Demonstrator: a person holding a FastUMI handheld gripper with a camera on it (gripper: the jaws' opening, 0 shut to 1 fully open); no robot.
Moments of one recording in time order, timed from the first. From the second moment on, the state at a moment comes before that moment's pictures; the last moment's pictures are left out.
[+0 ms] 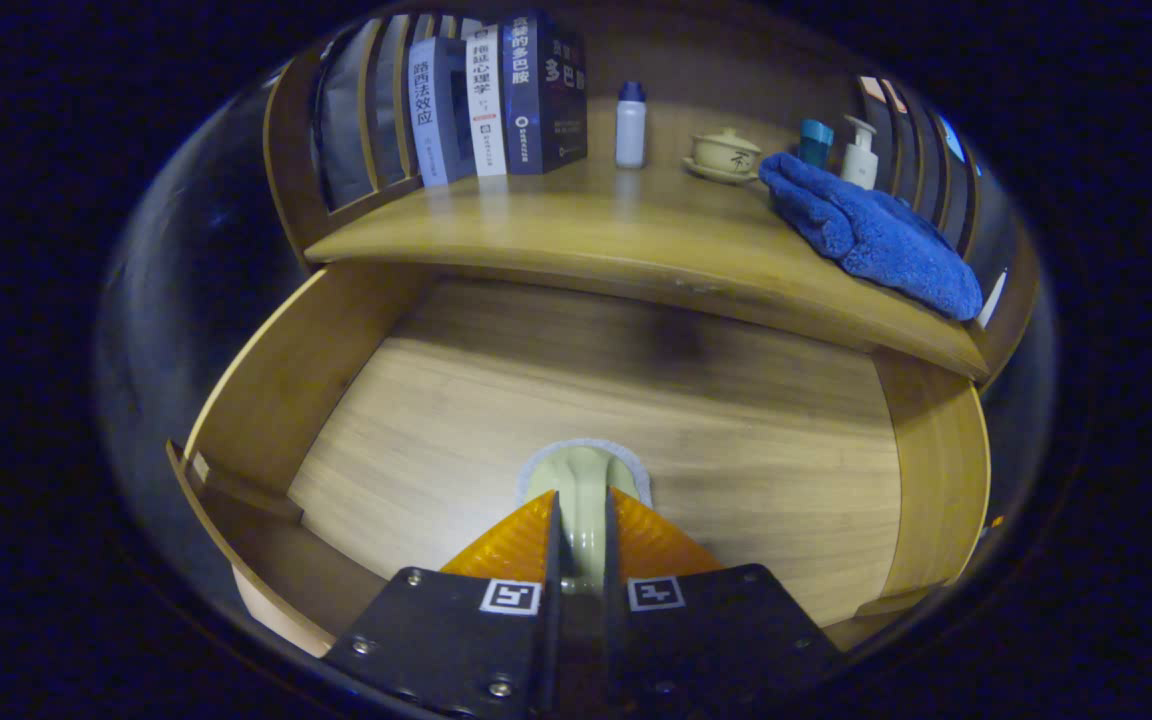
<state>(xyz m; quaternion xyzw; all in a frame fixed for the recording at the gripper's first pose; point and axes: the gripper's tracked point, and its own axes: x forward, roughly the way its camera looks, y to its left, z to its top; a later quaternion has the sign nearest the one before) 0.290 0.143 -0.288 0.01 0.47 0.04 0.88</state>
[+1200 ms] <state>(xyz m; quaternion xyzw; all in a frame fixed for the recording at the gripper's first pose) 0.413 0.117 -0.149 -0.02 0.24 0.00 0.97</state>
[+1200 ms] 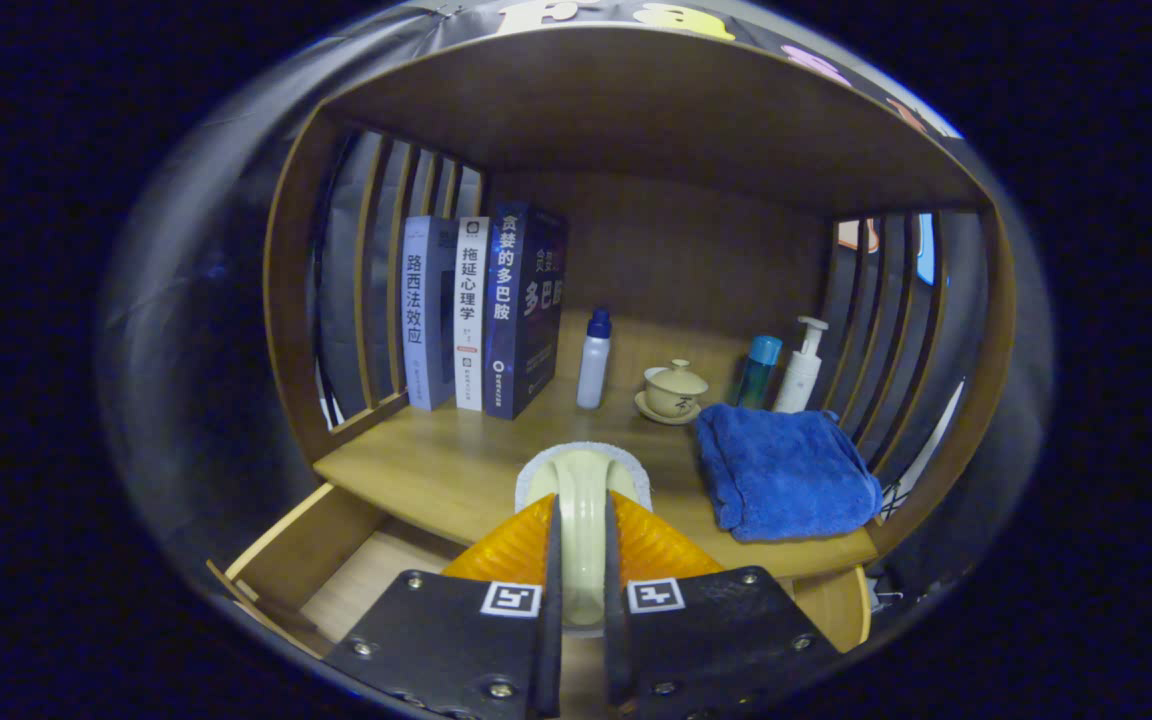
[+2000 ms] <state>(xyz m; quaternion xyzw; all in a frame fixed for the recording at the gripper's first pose) 0.512 0.089 -0.191 -0.04 0.20 -0.11 0.97</state>
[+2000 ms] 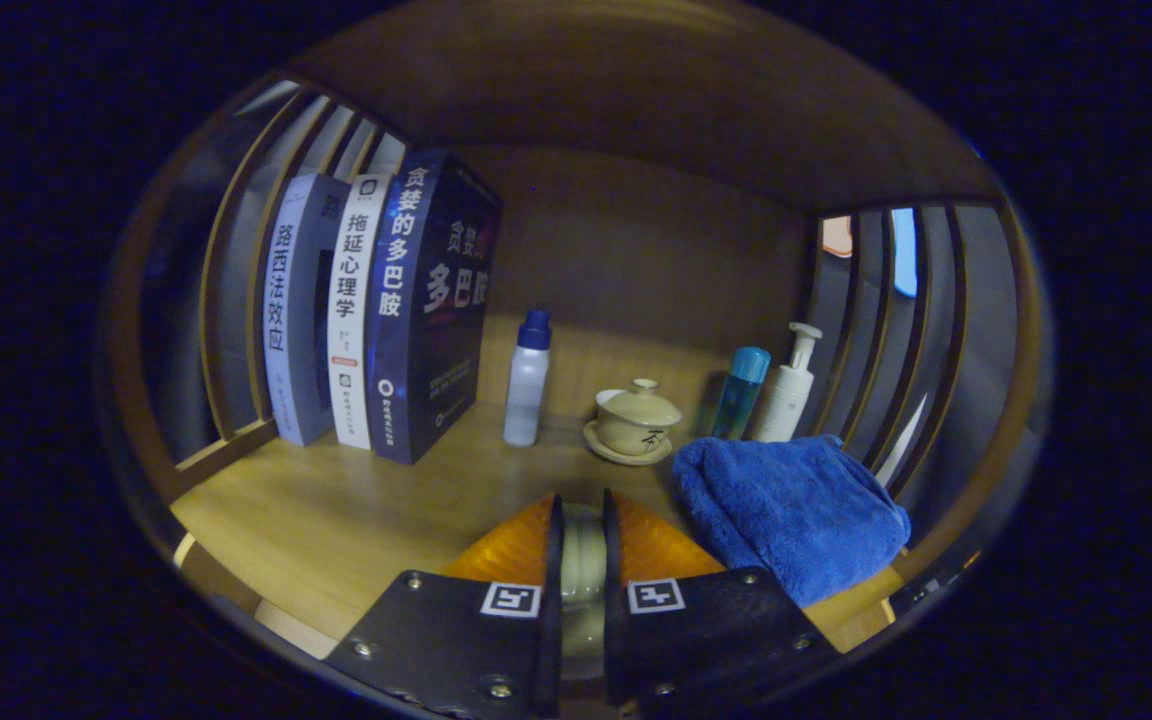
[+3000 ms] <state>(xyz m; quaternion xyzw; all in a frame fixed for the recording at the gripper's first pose) 0.364 0.104 -0.111 -0.03 0.16 -0.01 0.99</state>
